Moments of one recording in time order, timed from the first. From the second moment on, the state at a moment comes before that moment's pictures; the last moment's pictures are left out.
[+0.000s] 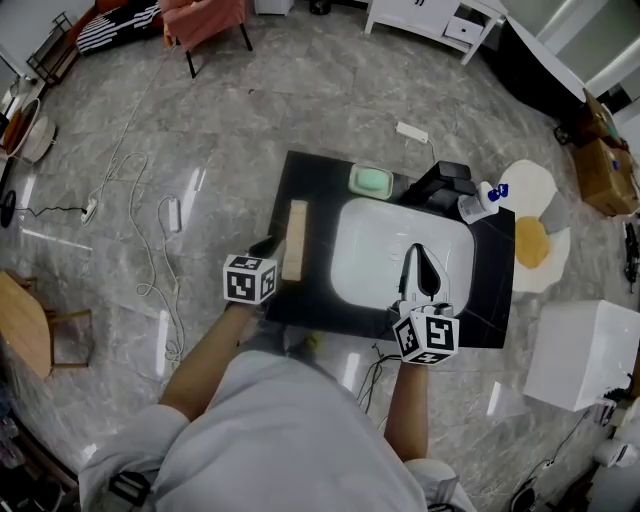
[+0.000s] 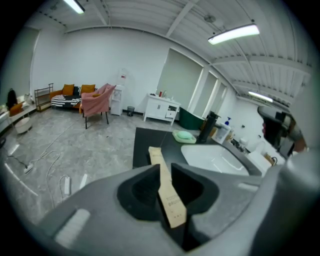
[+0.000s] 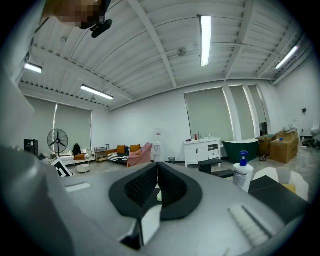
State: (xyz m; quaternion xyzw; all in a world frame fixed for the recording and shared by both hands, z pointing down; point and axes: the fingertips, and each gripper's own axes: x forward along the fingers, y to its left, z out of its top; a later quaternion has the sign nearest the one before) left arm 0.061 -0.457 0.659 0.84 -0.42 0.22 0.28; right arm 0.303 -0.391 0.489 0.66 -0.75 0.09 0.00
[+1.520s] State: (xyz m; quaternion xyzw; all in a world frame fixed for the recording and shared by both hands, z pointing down) left arm 0.030 -0.408 0.459 0.88 -0.46 0.08 0.08; right arm 0.274 -0.337 0.445 0.63 -0.78 0.05 -0.03
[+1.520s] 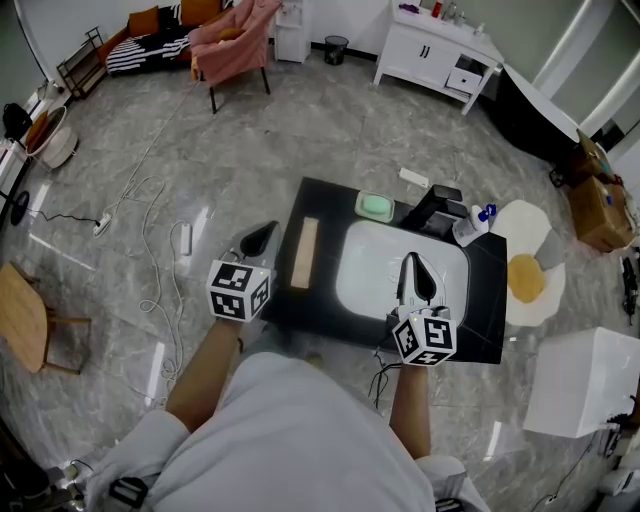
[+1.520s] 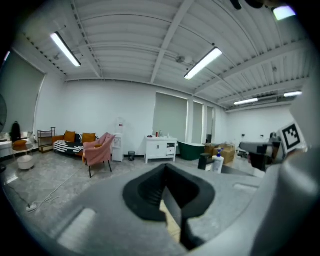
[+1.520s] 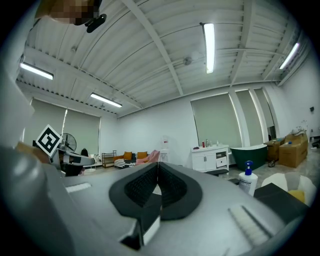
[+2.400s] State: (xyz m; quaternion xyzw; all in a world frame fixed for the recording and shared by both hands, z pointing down) left arm 0.021 -0.399 0.408 0.88 -0.47 0.04 0.02; right arm 0.281 -0.330 0.438 0.63 -0.77 0.05 -0.03
